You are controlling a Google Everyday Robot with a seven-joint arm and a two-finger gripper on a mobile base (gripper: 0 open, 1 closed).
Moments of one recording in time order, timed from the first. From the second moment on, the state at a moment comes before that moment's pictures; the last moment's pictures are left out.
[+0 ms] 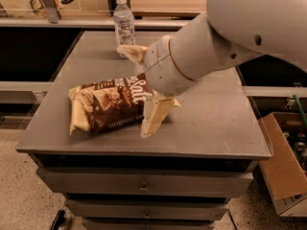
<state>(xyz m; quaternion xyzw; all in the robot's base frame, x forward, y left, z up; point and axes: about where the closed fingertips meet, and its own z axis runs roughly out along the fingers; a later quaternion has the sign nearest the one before) 0.464 0.041 0.930 -0.80 0.47 0.06 0.38</state>
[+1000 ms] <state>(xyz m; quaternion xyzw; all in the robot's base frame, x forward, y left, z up) 0.499 0.068 0.889 -0.79 0.49 0.06 0.36</state>
